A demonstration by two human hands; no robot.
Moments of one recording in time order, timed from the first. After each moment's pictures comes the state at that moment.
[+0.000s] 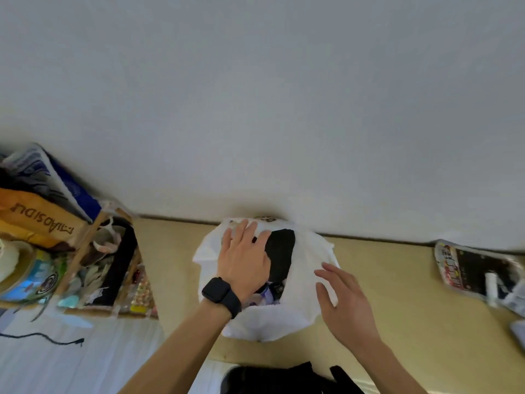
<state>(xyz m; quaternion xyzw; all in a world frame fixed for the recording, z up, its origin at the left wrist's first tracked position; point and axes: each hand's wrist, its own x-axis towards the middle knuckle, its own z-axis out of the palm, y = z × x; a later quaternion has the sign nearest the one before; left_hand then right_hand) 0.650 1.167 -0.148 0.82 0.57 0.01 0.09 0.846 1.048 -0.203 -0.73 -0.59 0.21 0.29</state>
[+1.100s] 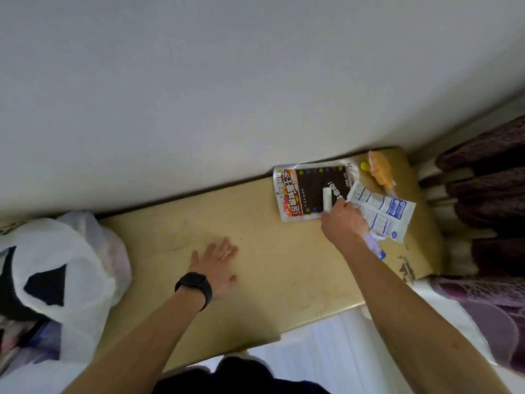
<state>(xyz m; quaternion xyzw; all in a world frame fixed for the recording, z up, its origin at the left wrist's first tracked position) 0.988 1.100 -0.360 0.82 0.32 -0.41 0.25 1.281 1.014 -0.346 -0.93 -0.29 0.22 -0.08</state>
